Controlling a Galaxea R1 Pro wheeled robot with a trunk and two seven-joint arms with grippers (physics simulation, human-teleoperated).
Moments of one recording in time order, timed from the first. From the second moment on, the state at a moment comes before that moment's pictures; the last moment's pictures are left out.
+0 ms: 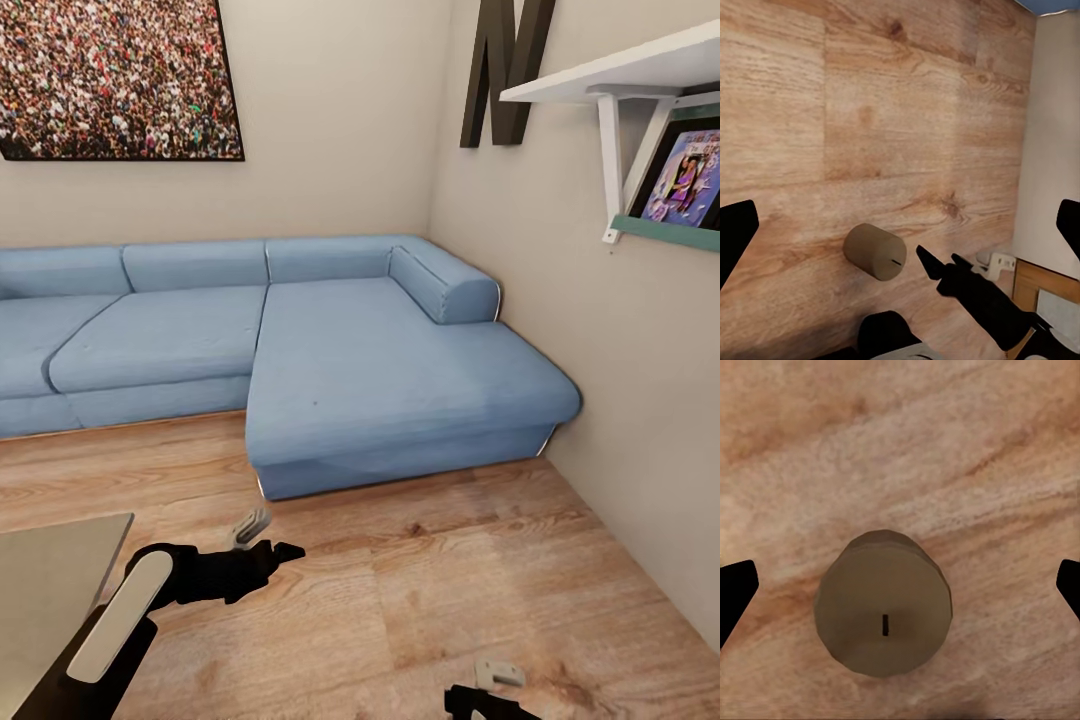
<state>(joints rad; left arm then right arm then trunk) -0.34 0.19 -0.17 -1.44 1.37 0.99 0.47 -0.54 0.05 1.03 -0.09 -1.19 0.02 -0.25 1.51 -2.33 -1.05</state>
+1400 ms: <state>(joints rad) -0.34 0.19 -0.17 -1.44 1.37 0.99 0.47 -0.54 0.05 1.04 -0.09 -1.18 0.01 -0.22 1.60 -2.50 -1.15</state>
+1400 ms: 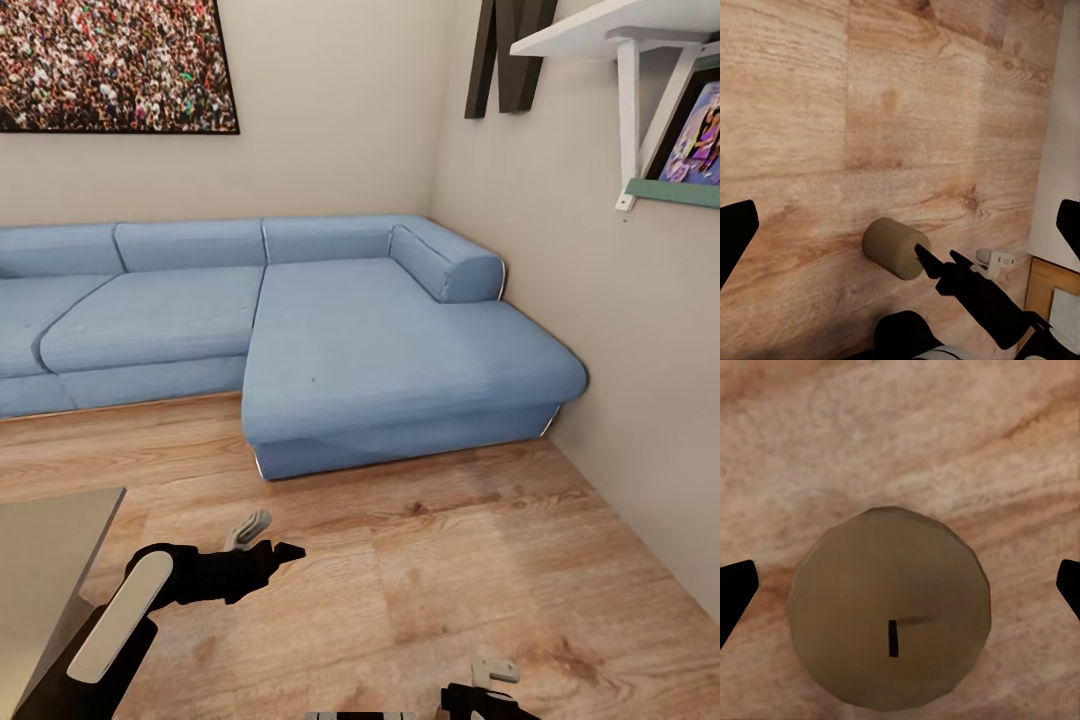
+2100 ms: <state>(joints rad) -0.34 0.19 -0.17 -1.44 1.37 0.99 0.47 -0.54 0.05 1.04 -0.09 -1.18 0.01 -0.19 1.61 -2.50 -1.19</state>
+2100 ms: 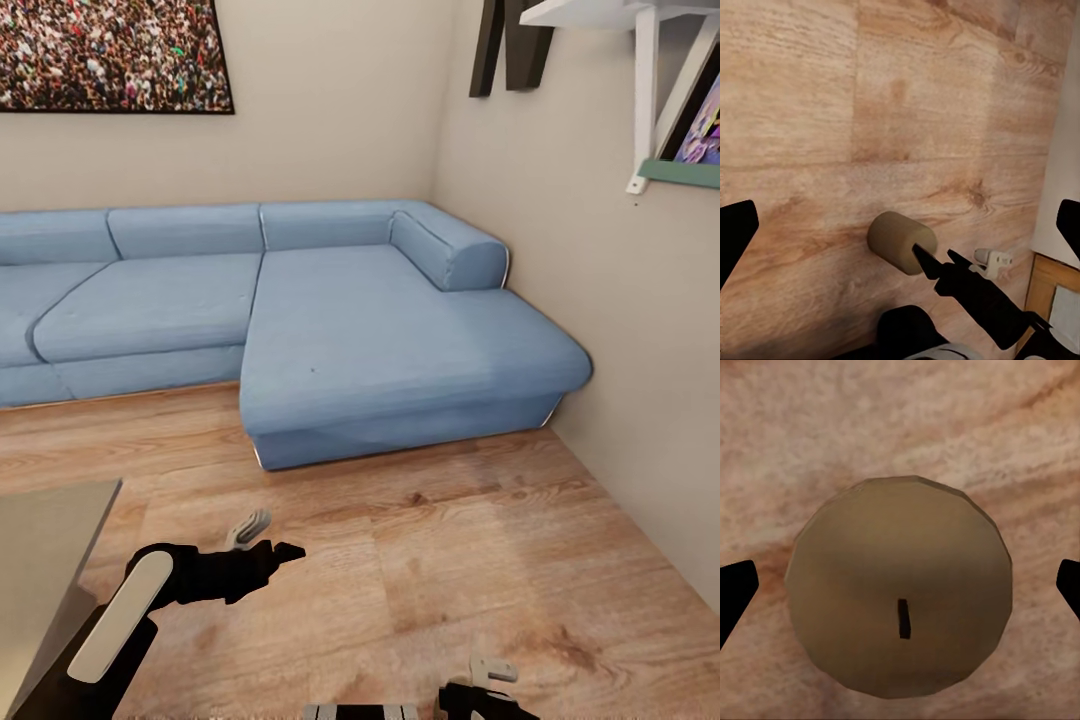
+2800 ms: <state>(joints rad) -0.34 0.19 -0.17 -1.44 1.37 0.99 0.47 -0.54 0.05 1.04 -0.09 -1.18 -0.02 -0.19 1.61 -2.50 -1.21</state>
